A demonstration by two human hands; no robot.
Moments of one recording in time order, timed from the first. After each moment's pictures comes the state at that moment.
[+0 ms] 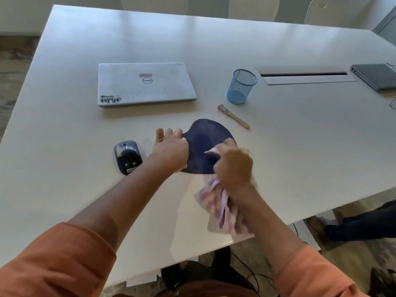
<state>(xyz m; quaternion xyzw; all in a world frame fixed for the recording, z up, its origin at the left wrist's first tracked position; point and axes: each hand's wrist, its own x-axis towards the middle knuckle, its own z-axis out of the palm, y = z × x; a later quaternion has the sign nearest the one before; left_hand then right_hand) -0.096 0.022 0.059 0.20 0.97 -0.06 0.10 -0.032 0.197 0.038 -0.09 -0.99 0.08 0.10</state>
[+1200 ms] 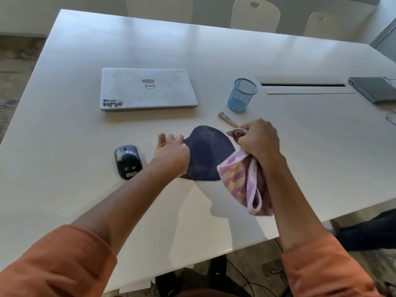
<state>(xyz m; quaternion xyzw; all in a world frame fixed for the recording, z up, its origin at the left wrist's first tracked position) -0.096 0.026 0.064 0.19 0.97 -0.08 0.11 -0.097 0.251 0.113 -0.18 -0.98 0.12 0.03</state>
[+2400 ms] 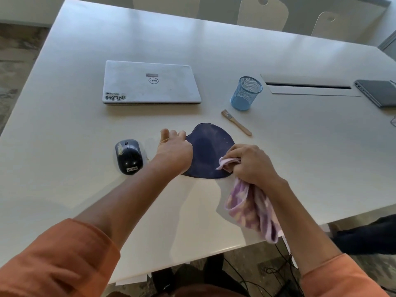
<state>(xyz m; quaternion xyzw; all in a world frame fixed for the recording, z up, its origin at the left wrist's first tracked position) -0.094 0.031 0.068 0.18 0.97 -0.08 0.12 -0.049 0.259 0.081 0.06 -0.98 0.16 -0.06</state>
